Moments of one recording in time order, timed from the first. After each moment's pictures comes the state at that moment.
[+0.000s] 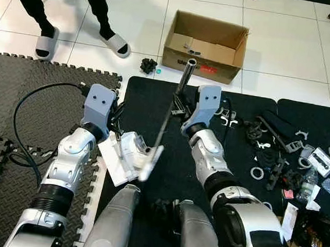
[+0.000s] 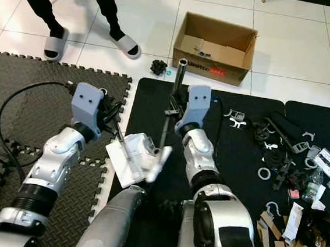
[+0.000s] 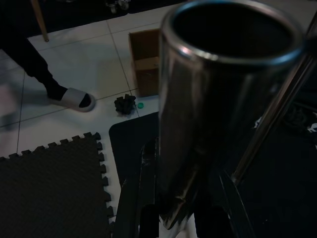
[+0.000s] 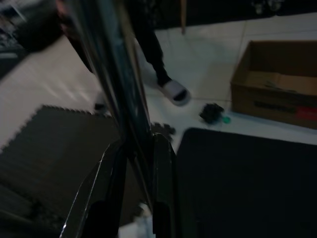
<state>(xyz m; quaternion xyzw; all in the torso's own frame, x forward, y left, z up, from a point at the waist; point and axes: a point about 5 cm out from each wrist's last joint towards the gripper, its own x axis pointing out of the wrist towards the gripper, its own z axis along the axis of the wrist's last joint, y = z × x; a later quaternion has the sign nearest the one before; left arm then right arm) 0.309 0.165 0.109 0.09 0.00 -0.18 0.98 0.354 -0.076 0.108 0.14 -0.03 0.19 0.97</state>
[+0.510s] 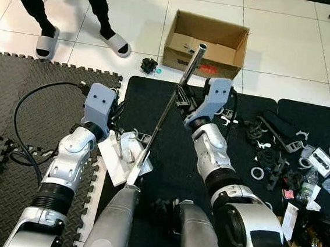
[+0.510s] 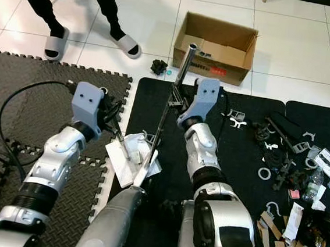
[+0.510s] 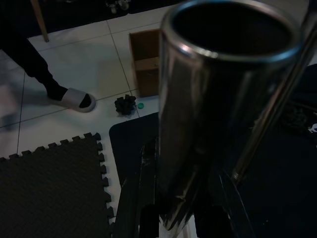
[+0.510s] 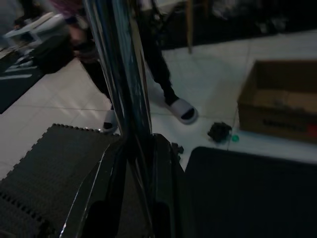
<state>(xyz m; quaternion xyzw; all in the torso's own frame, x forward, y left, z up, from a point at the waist) 0.311 0.164 0.110 0.09 0.00 -0.18 0.98 0.357 -0.072 0.128 0.12 -0.07 0.23 0.96</state>
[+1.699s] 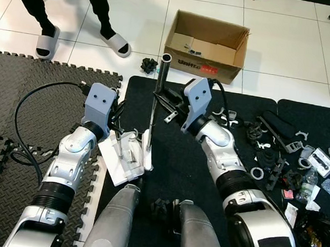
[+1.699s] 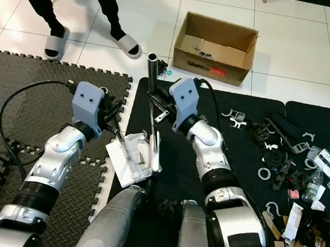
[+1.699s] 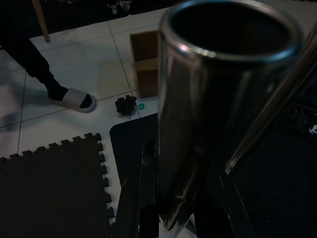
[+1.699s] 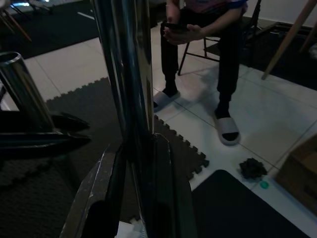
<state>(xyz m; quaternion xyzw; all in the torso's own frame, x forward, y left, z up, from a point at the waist) 0.312 0.162 0.109 0.09 0.00 -0.18 0.98 0.351 -0.083 0.142 -0.07 -0.10 0.38 0.92</state>
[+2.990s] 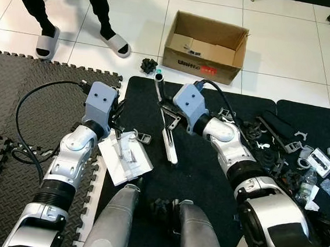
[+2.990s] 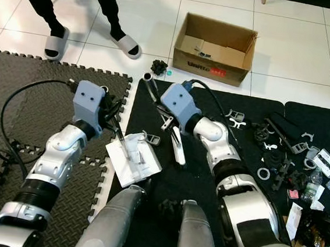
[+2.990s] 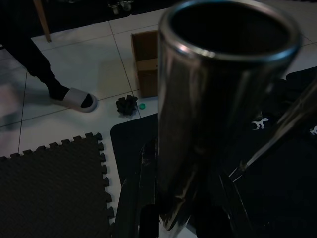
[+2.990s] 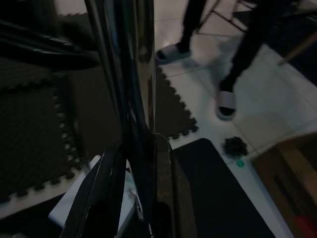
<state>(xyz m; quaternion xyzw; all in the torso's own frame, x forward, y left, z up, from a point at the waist) 0.316 0.164 0.109 0.09 0.00 -0.17 0.98 0.353 -0.080 0.124 -0.21 -0.03 0.45 0.87</state>
